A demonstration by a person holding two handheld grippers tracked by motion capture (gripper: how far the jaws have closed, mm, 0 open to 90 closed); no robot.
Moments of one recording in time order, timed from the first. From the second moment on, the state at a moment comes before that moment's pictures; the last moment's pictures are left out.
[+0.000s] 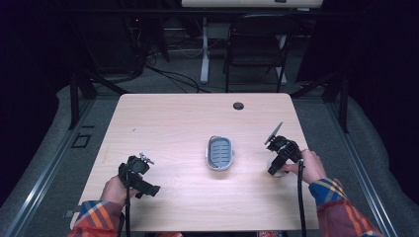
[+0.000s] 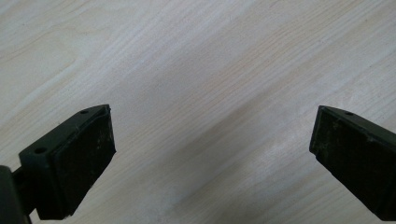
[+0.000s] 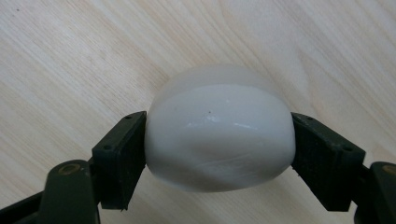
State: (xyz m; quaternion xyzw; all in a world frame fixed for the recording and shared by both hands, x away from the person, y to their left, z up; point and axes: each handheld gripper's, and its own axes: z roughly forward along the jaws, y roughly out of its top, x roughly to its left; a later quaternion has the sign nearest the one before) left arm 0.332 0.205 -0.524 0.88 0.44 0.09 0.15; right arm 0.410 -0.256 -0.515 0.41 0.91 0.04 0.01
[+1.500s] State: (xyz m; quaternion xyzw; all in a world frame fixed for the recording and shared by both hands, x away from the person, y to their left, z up) left arm 0.332 0.205 -0.523 0.88 0.44 0.09 0.15; right arm 0.429 -0.208 -0.485 0.36 0.93 0.06 0.02
